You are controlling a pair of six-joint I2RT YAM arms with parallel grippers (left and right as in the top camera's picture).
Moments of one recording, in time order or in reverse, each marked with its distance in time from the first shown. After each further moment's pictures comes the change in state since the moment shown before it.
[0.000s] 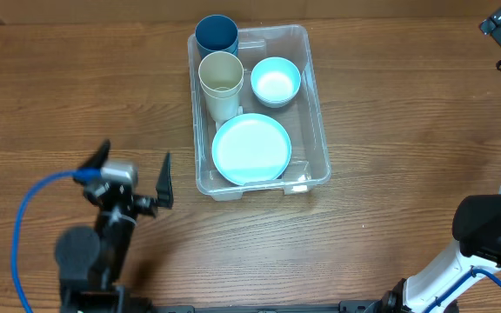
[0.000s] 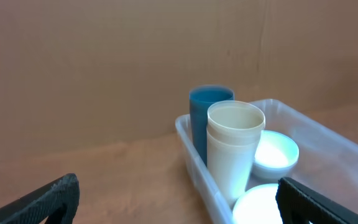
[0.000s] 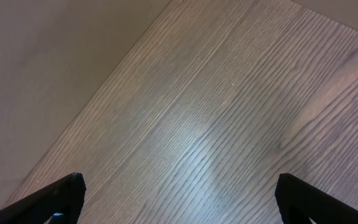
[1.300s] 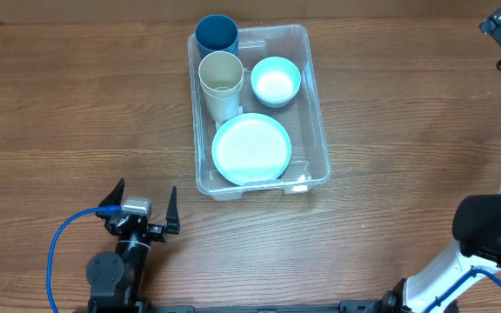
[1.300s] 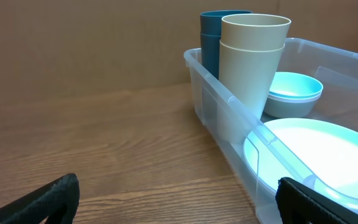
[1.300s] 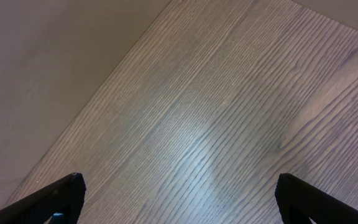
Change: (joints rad) left arm 0.034 -0.397 -0.430 -0.028 -0.024 0.004; right arm 0.000 0.000 0.000 0.000 0.000 0.000
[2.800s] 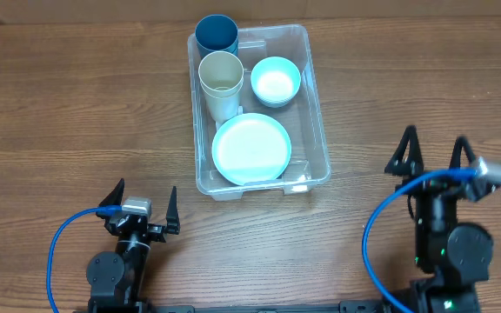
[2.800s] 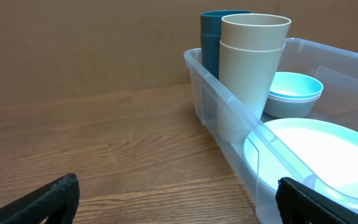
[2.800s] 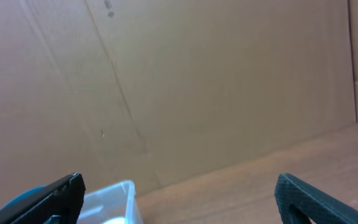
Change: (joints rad) left arm 0.000 -0.001 -0.002 0.001 0.000 0.000; right arm 0.460 -1.559 -1.865 1.336 0.082 -0.243
